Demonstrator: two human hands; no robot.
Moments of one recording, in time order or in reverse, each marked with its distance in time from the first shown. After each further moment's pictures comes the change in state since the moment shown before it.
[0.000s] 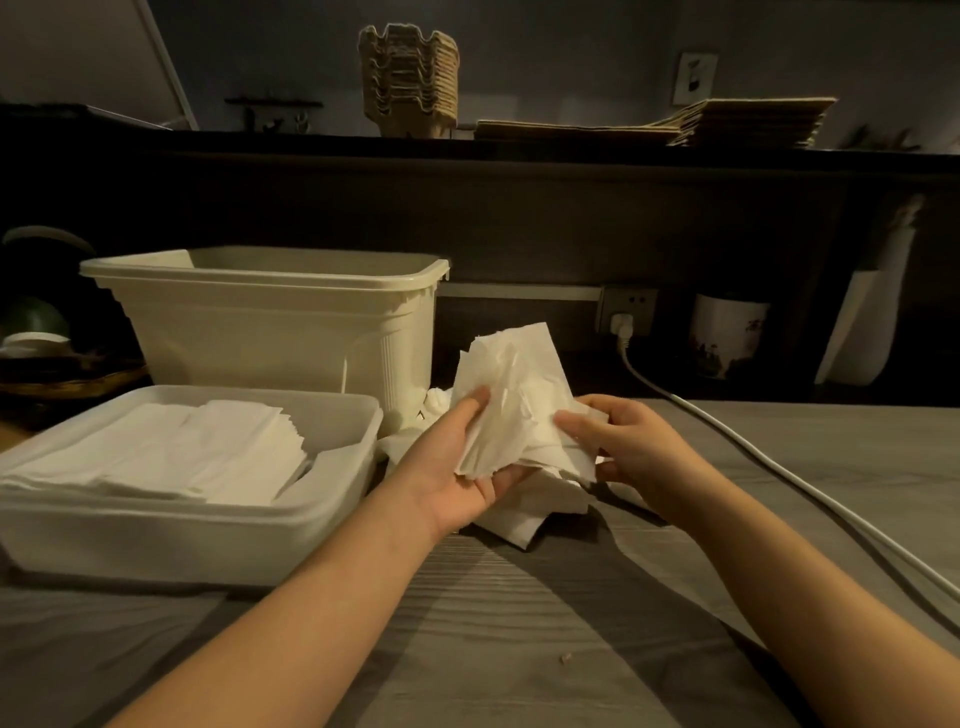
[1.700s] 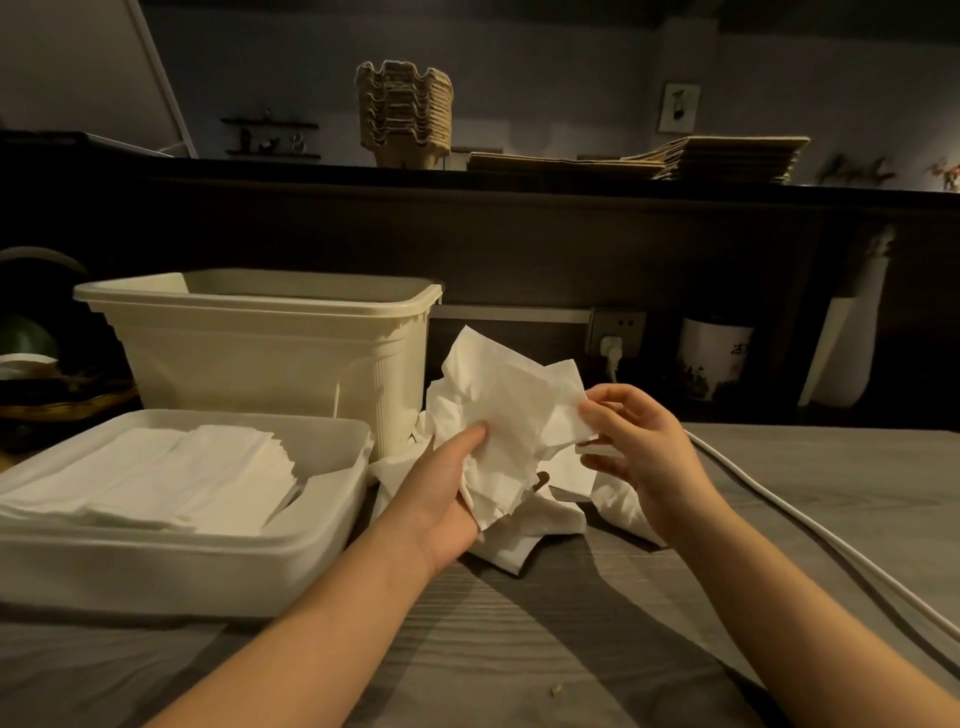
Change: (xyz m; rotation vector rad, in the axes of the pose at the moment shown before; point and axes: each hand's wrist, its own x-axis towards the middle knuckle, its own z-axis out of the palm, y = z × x) left_hand 0.004 -0.006 0.000 0.034 -0.027 0.127; right_hand -0.001 -0.009 -0.005 0.263 0.279 -0.106
